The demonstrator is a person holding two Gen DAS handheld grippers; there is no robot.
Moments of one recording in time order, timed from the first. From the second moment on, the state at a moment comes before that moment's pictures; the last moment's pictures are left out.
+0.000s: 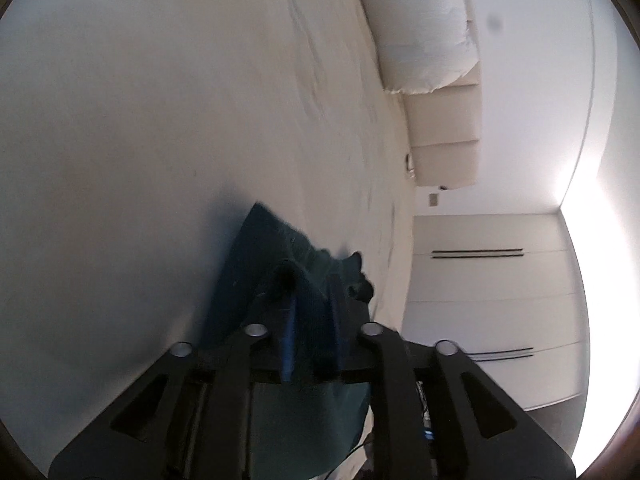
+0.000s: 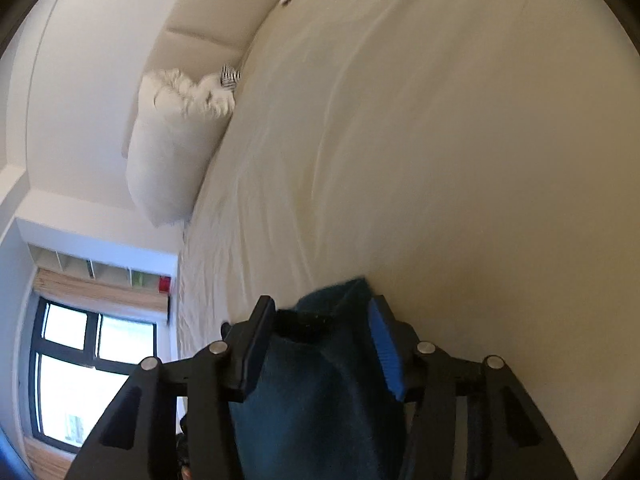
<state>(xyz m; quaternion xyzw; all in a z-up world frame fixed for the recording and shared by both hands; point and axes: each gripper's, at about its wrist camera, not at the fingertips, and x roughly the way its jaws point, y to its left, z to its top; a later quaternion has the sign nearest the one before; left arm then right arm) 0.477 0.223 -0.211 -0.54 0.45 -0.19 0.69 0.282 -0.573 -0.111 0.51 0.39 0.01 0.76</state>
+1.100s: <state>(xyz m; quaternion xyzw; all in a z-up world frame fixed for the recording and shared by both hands) 0.397 0.160 -0.183 -0.22 0.44 -0.12 0.86 0.283 -0.513 -0.102 0.36 0.43 0.00 0.83</state>
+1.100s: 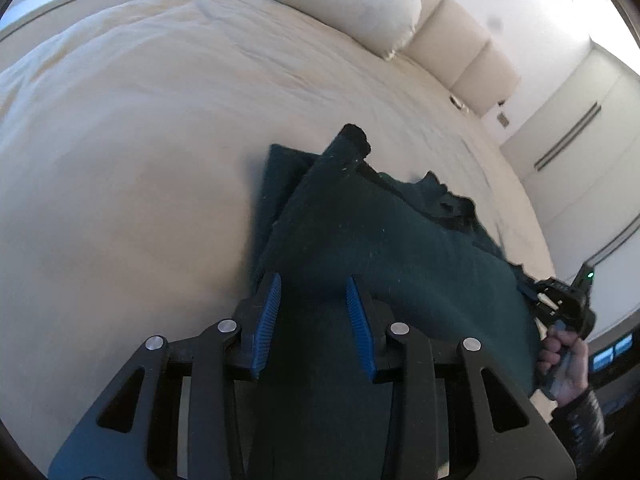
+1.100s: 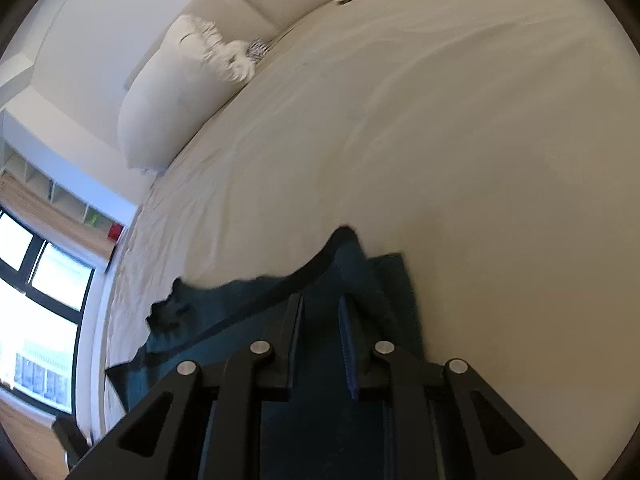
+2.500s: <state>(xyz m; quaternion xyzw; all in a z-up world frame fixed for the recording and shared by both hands) 0.346 0.187 -0.174 -0.23 0.45 -0.17 0.84 0.253 -0.466 -0.087 0.31 0.45 0.08 0.84</state>
